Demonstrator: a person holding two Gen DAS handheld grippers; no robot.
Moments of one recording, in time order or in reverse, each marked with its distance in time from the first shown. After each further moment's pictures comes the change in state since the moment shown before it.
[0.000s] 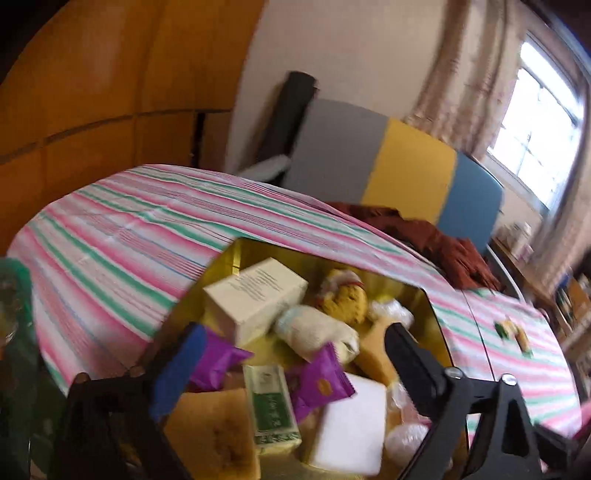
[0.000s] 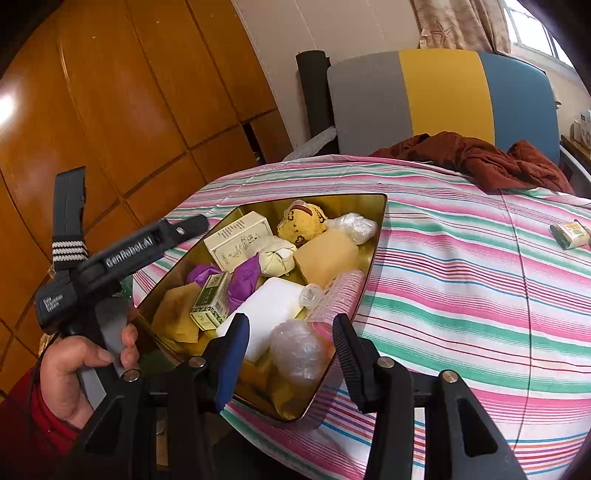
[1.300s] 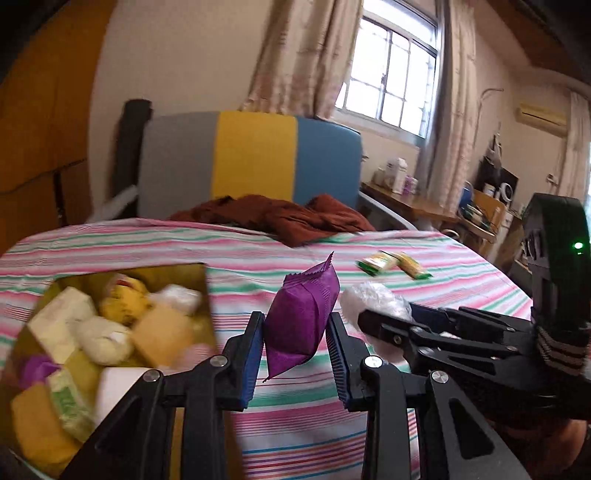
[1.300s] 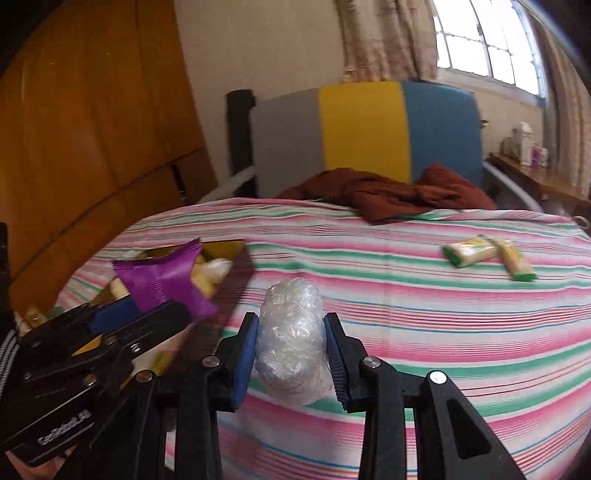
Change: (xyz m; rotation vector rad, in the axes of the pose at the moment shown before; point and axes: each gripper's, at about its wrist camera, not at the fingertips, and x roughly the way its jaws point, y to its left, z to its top) left arm -0.033 -0.169 -0.060 0.391 -0.011 -0.385; right arm -0.058 -0.088 0.007 0.045 -0.138 -0.231
